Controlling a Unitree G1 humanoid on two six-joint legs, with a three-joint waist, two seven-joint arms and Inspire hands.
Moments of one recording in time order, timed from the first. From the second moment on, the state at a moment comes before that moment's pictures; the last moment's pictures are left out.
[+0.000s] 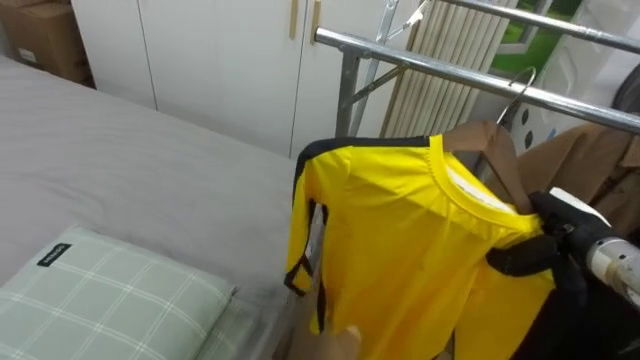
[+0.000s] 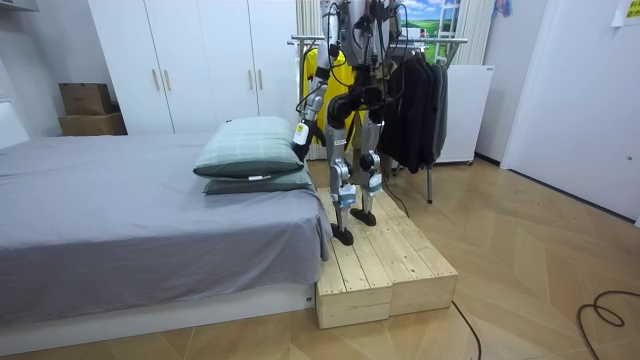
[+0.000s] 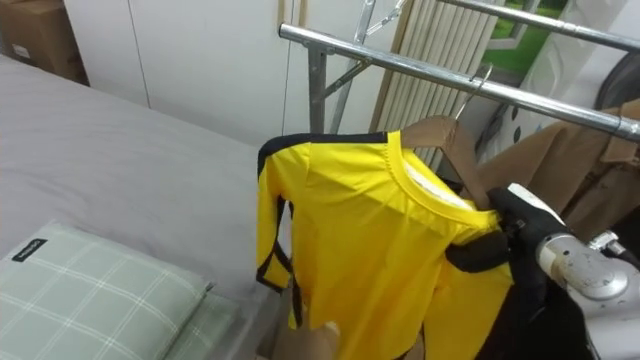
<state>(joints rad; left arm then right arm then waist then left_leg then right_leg) 0.23 0.30 0.23 1.14 0.12 0.09 0.09 -0.42 -0.64 -0.01 0.62 -0.16 0.04 0.38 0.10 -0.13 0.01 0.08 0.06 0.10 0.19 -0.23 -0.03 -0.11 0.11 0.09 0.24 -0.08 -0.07</state>
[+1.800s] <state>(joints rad) 0.23 0.30 0.25 1.14 0.12 0.11 0.04 -0.42 -0.65 -0.08 0.76 -0.16 0.07 0.35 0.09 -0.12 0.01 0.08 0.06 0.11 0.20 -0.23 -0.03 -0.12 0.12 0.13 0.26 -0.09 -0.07</state>
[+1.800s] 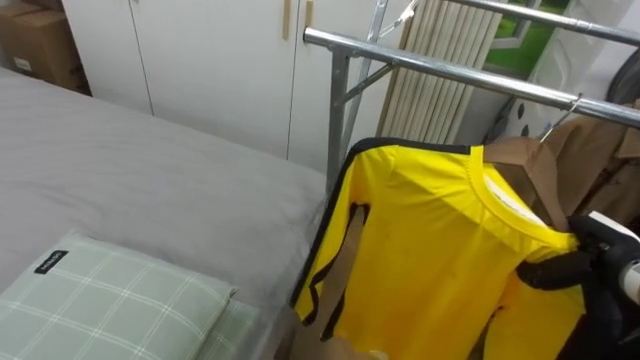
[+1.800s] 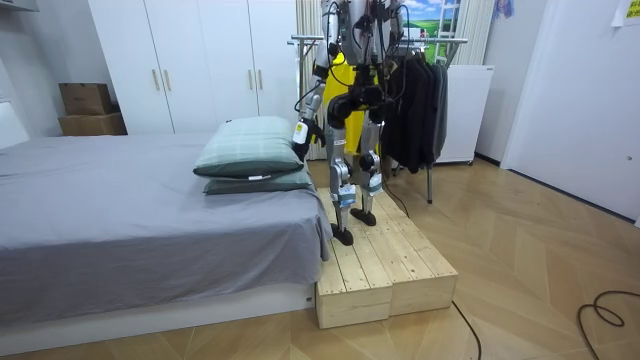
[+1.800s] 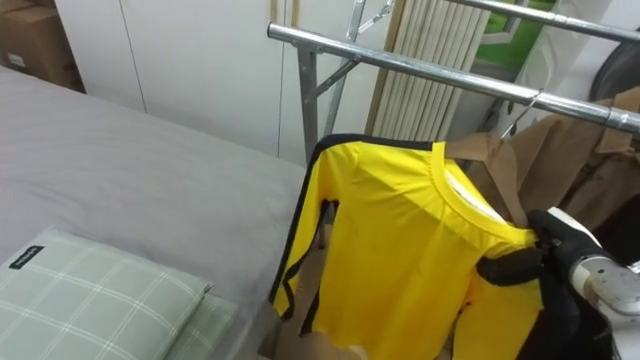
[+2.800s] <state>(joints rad) 0.23 0.30 0.23 1.13 0.12 0.11 0.06 -0.42 -0.64 -0.05 0.76 -0.16 0.06 0.28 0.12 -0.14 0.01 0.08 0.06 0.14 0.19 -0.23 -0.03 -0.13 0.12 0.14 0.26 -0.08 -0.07</state>
